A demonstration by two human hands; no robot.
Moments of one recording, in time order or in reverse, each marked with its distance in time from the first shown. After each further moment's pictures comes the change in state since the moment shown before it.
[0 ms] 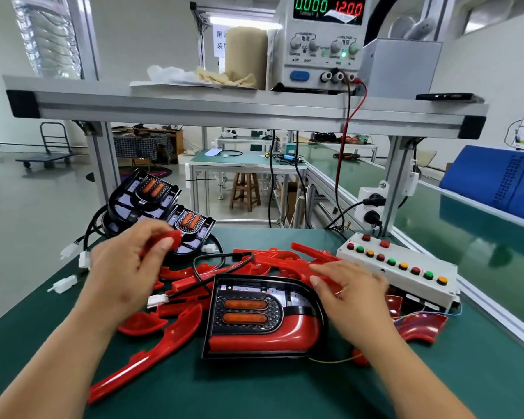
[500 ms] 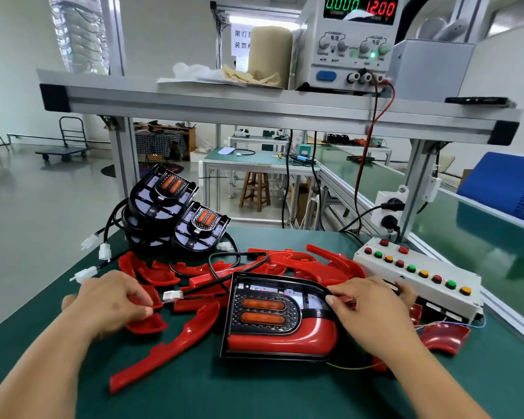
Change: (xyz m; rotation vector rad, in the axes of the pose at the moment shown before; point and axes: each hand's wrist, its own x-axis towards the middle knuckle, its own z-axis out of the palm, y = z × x) left_hand -0.019 -0.072 -0.021 0.442 -0.582 -0.619; right_hand 0.000 0.012 0.009 -0.301 -0.190 0.084
